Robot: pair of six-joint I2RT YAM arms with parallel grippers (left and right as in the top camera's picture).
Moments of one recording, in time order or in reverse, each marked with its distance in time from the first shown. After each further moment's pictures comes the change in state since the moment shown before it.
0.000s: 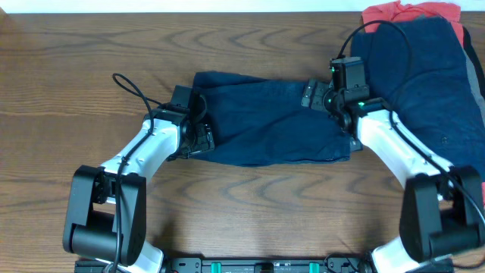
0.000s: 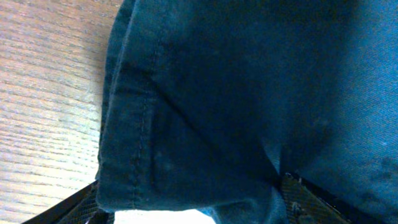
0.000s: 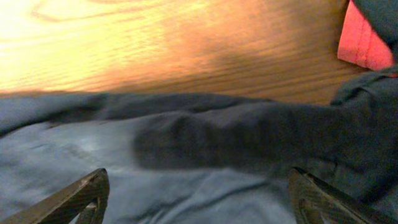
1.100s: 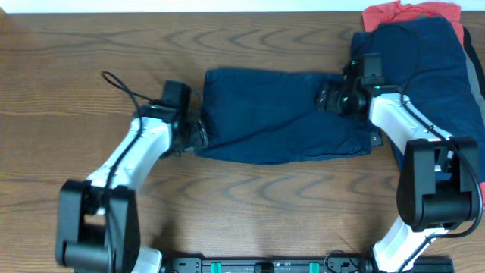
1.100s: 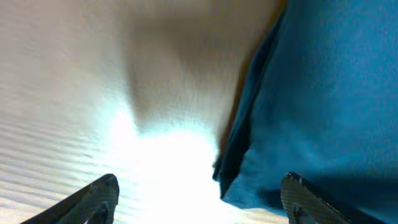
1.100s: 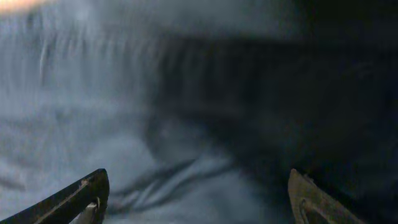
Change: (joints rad) left arm 0.061 -0.095 0.066 -0.096 0.005 0.030; right arm -0.127 0.142 0.110 -0.230 -0.187 -0.114
